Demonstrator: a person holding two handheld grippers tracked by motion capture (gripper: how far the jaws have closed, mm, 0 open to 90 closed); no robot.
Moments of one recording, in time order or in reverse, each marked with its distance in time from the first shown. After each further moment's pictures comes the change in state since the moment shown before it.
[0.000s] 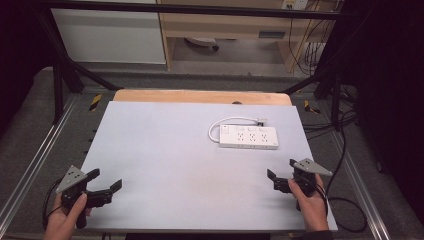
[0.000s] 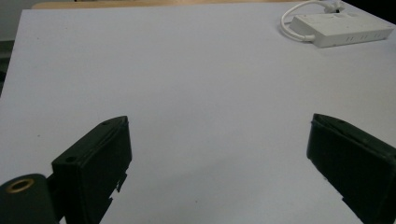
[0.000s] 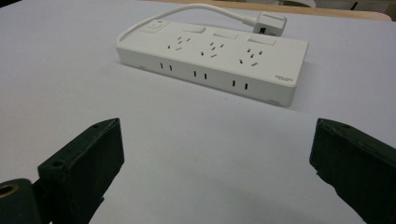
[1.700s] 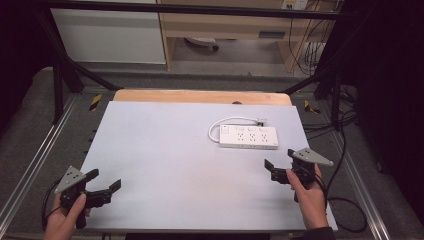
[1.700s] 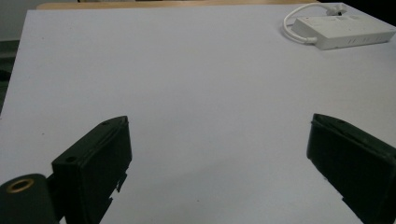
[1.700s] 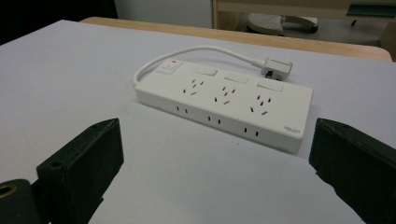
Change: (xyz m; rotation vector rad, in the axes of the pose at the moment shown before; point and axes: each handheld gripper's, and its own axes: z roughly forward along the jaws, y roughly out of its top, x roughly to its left) left arm 0.001 -0.001 -0.002 -0.003 0.008 -0.003; right arm 0.014 0.042 -0.005 -0.039 0.011 -0.001
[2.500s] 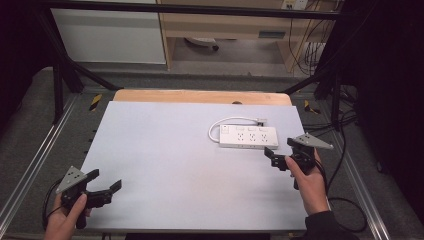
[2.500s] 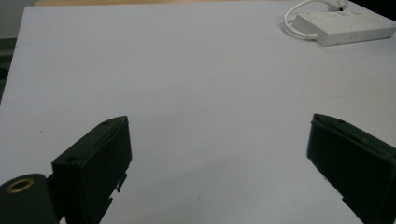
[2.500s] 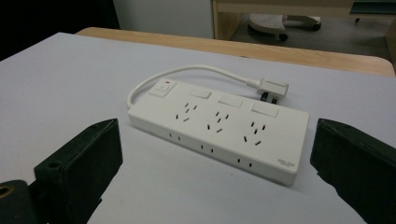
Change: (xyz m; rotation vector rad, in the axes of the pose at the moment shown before) left arm 0.000 -0.001 0.001 0.011 0.000 0.001; right arm -0.013 0.031 0.017 0.010 0.013 0.028
